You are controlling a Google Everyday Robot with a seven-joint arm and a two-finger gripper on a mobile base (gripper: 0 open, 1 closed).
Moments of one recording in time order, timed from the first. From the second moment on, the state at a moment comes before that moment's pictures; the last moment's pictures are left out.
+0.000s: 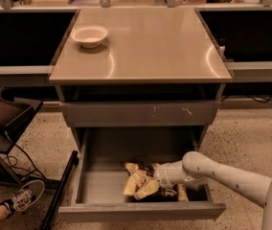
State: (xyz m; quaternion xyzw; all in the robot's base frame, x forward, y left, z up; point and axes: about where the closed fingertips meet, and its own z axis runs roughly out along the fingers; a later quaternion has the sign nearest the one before) arm 0.525 -0.034 0.366 -0.41 0.79 0.37 0.25
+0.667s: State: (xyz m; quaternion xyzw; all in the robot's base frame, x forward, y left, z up) arm 0.525 -0.034 0.366 -0.41 0.79 0.37 0.25
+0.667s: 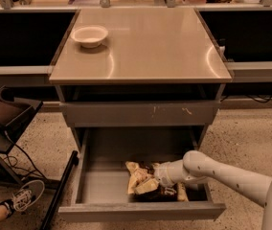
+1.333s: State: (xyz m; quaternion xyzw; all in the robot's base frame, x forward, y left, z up) arm 0.525 -0.034 0.381 -0.41 0.79 0.37 0.25
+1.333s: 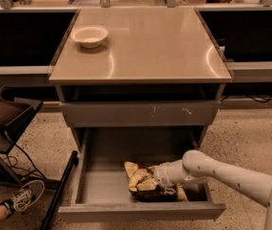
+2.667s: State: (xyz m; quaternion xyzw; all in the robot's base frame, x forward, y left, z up) arm 0.562 -0.118 0.563 -0.36 0.83 0.26 0.34
